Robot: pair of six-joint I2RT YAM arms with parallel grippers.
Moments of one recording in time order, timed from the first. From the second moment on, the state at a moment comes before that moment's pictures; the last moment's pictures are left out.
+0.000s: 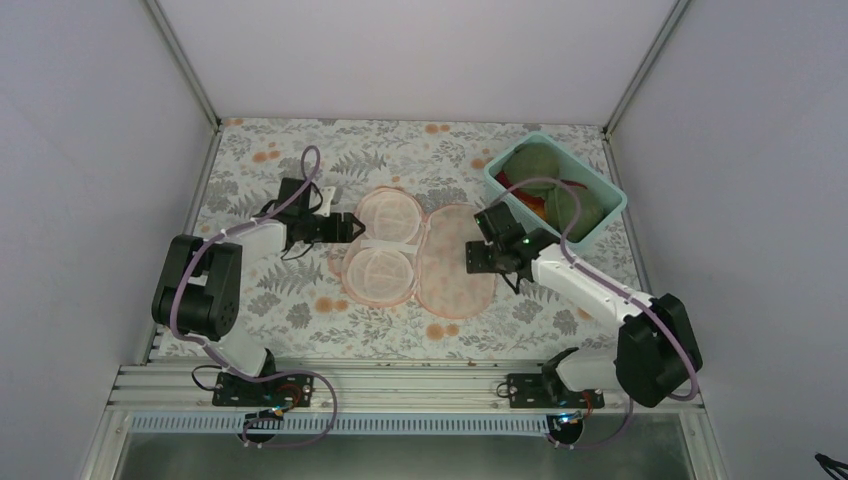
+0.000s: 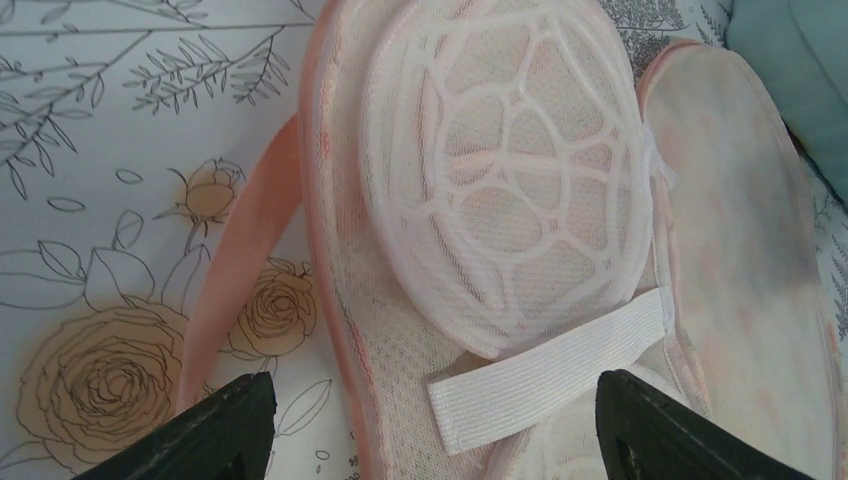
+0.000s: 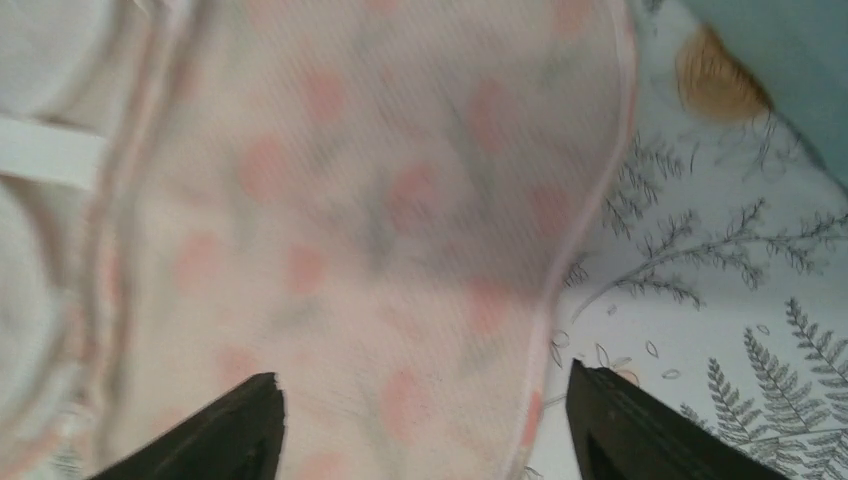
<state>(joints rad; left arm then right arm) -0.19 1.63 0.84 -0.12 0.52 -0.22 0.58 1.32 0.89 -0.65 0.14 0.45</state>
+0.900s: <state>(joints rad) -0.19 1.66 0.71 0.01 0.54 -0.34 0.46 1.47 0.68 -0.36 0.07 0.48</state>
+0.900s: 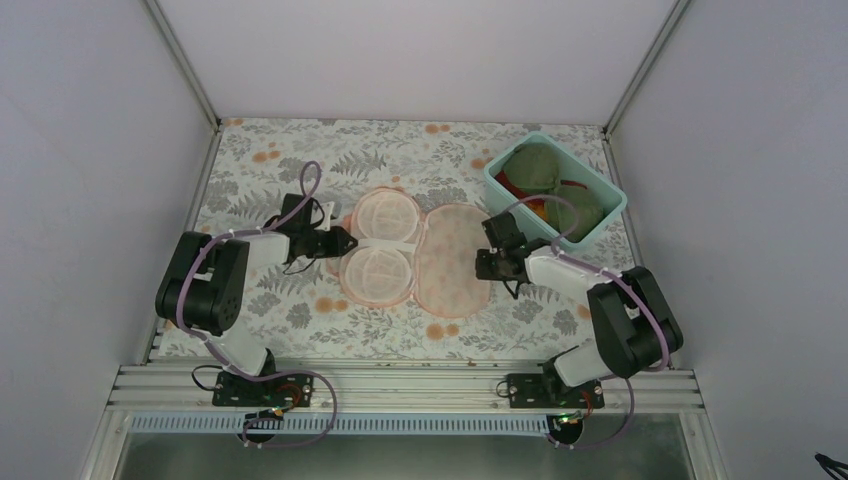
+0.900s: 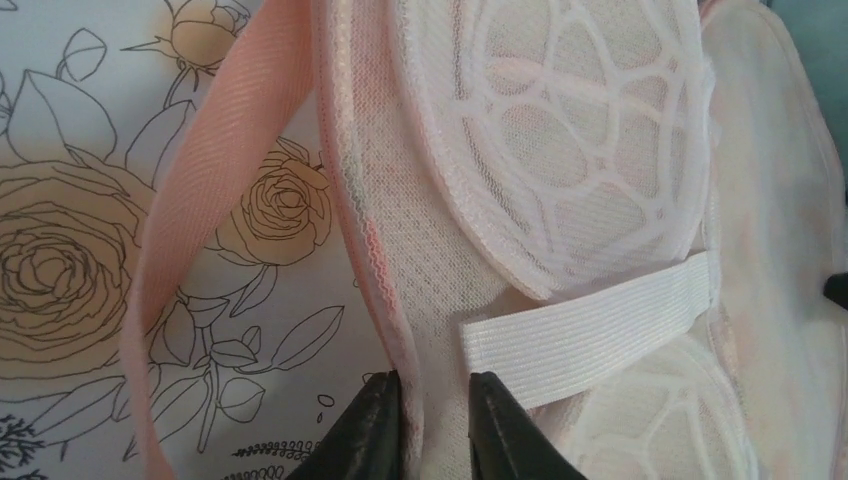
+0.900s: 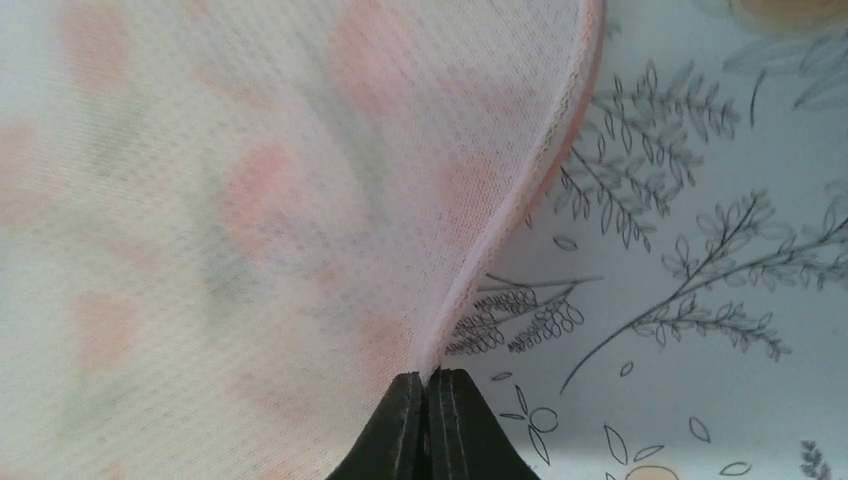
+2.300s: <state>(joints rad) -0.20 1.68 0.71 0.04 0.58 -0.35 0.84 1.99 1.46 -0.27 -0.31 0.49</state>
